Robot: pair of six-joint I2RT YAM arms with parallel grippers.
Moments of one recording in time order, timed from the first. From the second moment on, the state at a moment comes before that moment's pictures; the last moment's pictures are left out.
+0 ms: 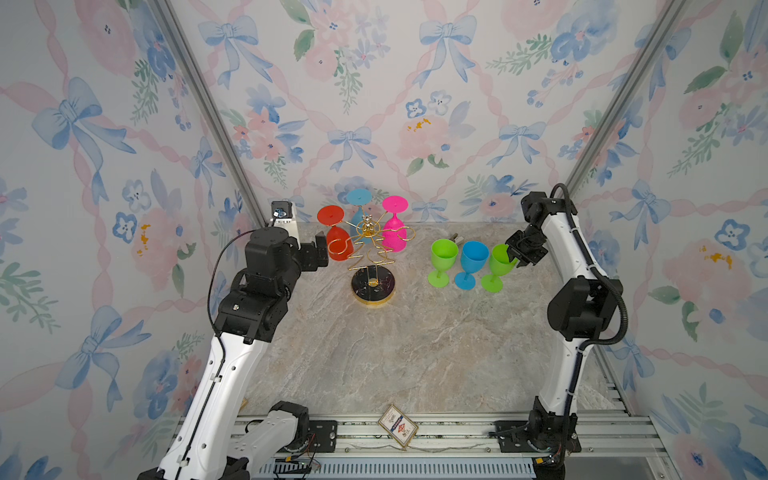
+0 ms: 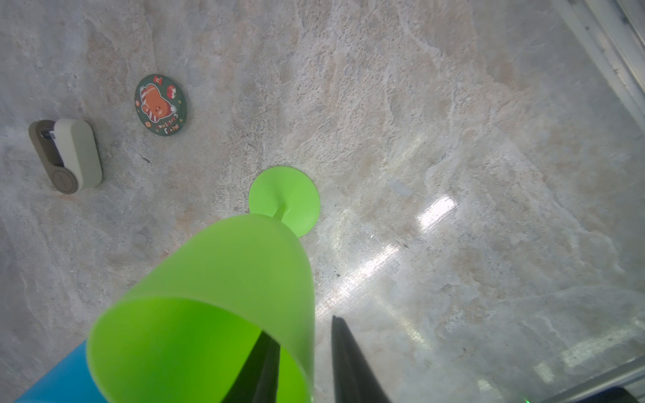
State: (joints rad) left arm -0.23 1.02 1.34 -0.61 -0.26 -0.07; right arm -0.02 2.14 2.20 -1.45 0.01 0.80
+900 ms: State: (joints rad) left arm -0.02 1.18 1.41 -0.61 -0.01 -0.12; right arm 0.01 1.45 1.66 -1.02 -0.18 0.48
